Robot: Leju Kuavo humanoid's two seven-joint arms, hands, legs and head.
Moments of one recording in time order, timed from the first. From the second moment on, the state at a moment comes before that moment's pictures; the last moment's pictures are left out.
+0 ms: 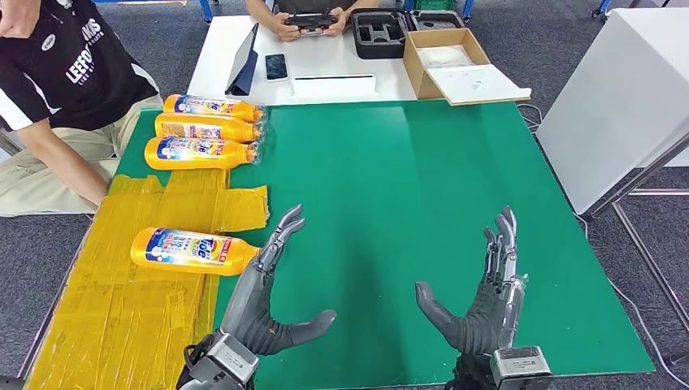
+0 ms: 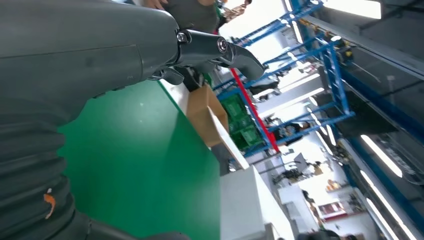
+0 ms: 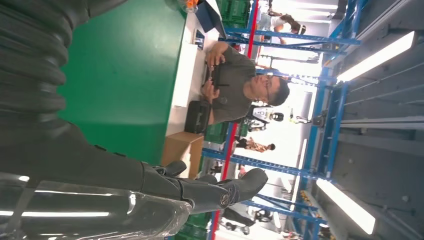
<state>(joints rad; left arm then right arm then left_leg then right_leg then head) 0.04 -0.04 -0.49 -1.76 -0.40 0.15 -0.37 0.16 0.01 0.43 -1.77 0.25 -0.37 -0.52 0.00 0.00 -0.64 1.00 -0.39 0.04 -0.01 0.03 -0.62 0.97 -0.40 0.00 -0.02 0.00</state>
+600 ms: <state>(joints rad) 0.05 -0.11 -0.42 -1.73 -0.36 0.23 -0.37 0.15 0.00 0.48 -1.78 0.33 -0.33 -0.47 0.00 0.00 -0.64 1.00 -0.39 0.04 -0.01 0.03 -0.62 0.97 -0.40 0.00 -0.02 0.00</state>
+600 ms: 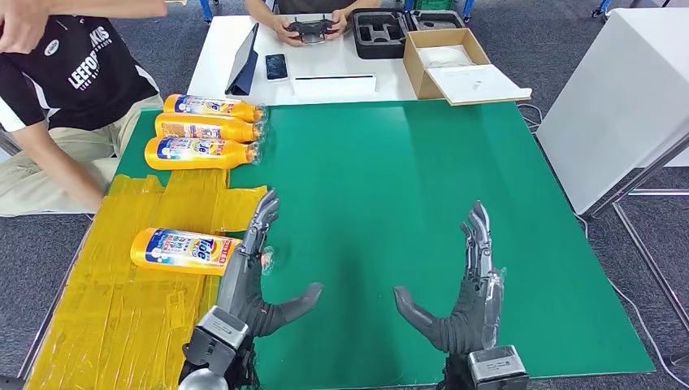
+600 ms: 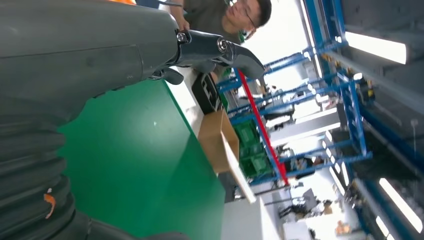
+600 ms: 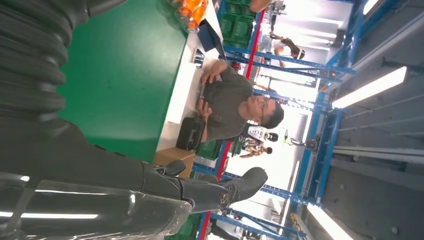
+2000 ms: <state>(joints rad) 0.19 -0.10 -0.25 -1.82 -0.31 0.18 -0.43 0.22 -0.08 0.39 -1.81 0.25 -0.41 -0.47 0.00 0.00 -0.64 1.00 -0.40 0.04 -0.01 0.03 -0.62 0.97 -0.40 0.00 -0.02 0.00</state>
